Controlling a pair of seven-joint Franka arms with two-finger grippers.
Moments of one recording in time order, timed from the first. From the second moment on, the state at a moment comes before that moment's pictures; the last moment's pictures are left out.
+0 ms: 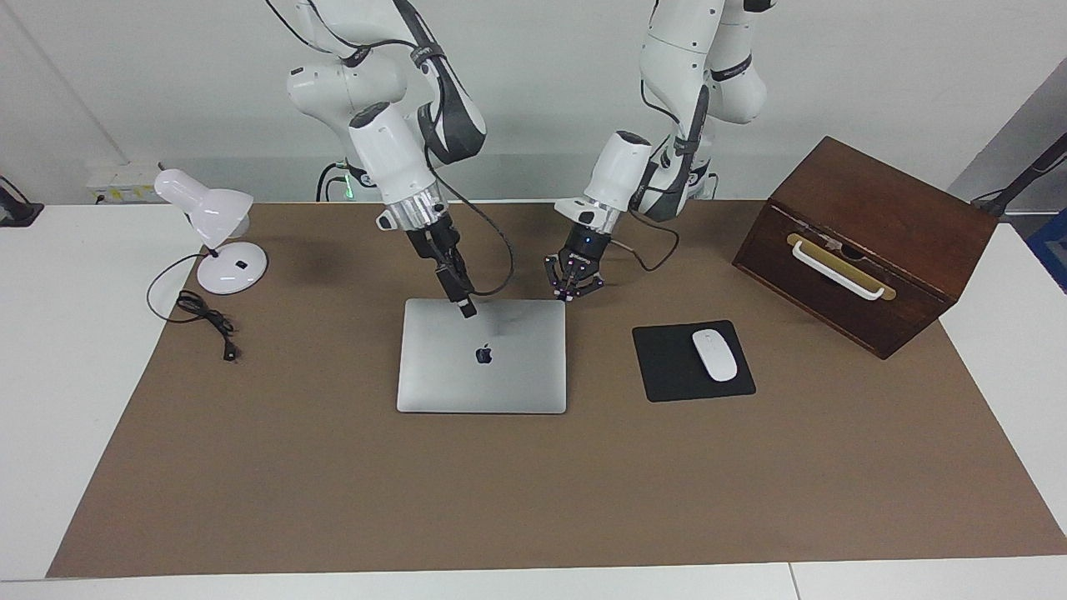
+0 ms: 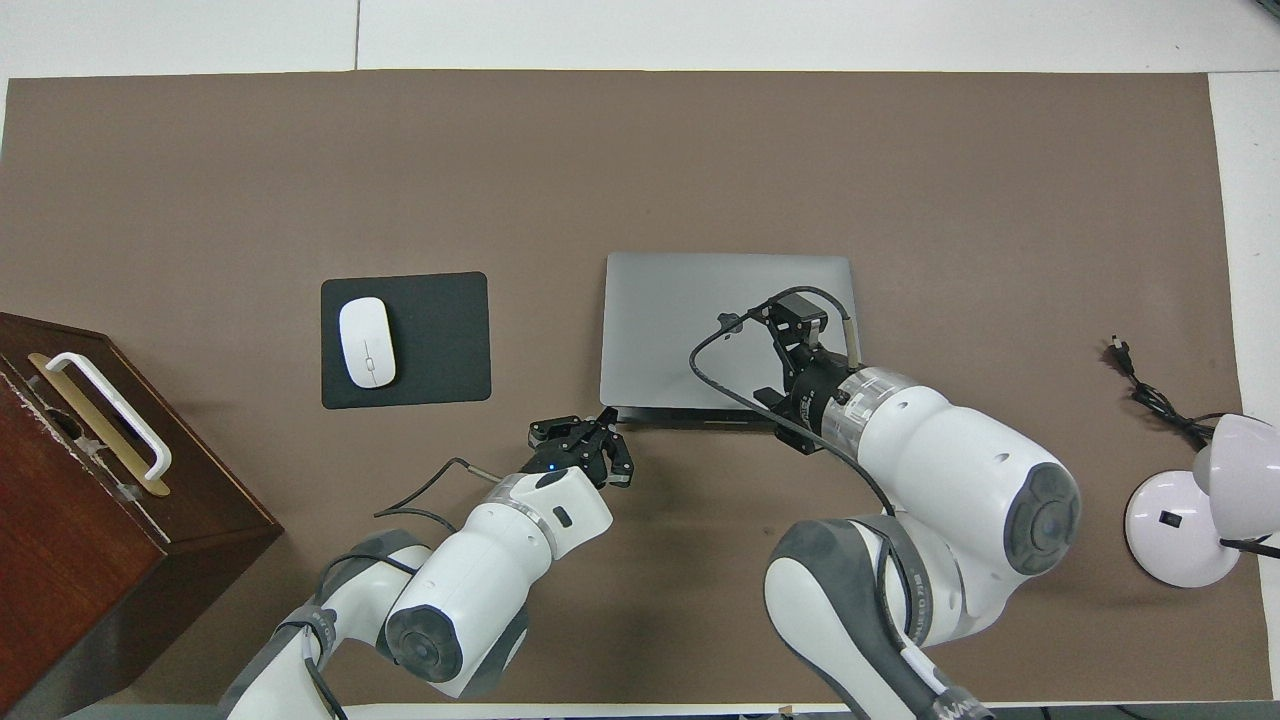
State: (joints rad) left arm -0.72 0.17 -0.05 -2.57 -0.17 3.48 -0.17; right arm 0.24 -0.04 0.26 -2.41 0.59 2.93 1.32
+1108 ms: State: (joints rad) left arm -0.72 0.28 -0.04 -2.48 -0.17 3.48 -0.14; right arm 0.24 -0.01 0.28 -2.47 0.59 2.96 1.32
